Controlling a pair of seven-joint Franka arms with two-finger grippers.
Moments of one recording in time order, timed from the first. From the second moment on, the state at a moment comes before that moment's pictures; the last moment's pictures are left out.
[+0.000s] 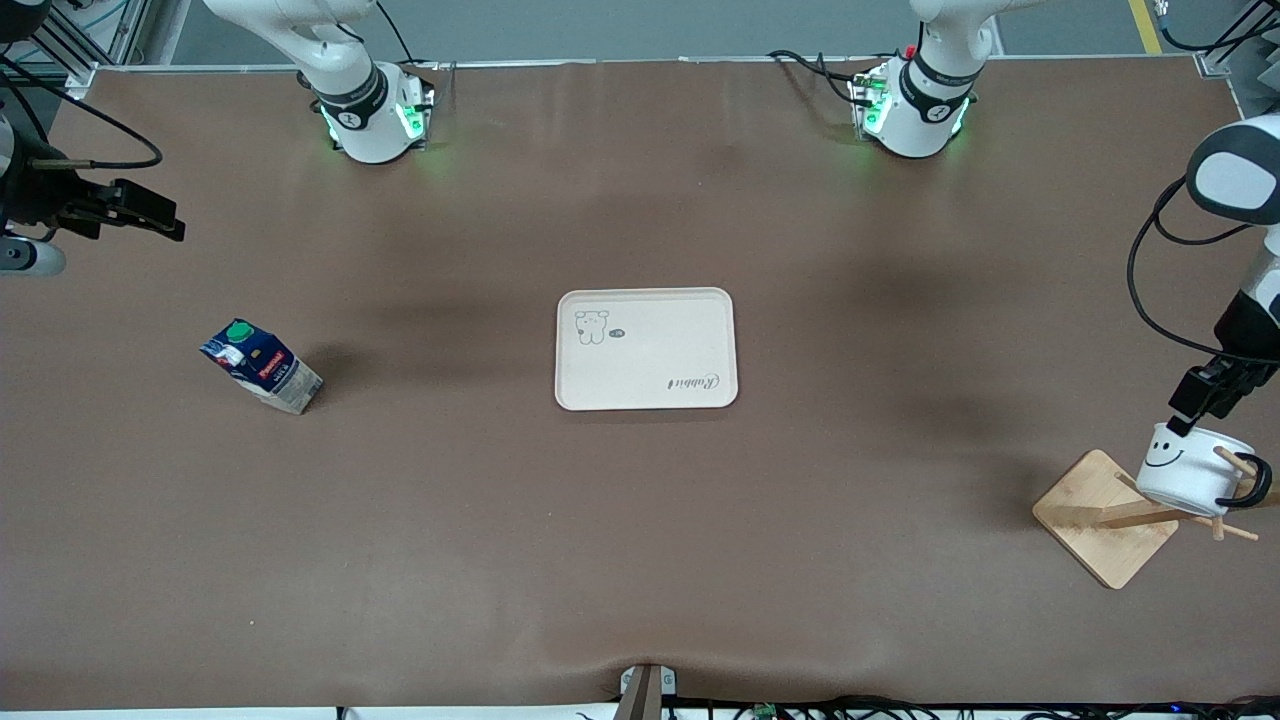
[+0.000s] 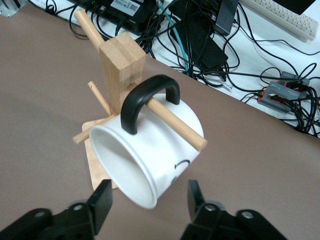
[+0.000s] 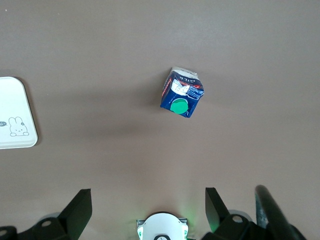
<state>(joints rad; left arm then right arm) 0.24 0.09 -0.04 -2.10 -0.18 2.73 -0.08 0.01 -0.04 -0.03 -1.61 0.00 1.39 0.02</state>
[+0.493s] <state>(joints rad) 0.23 0.14 -0.05 -2.09 -0.18 2.81 -0.06 0.01 -0.04 -0.03 -1.61 0.00 1.39 0.02</state>
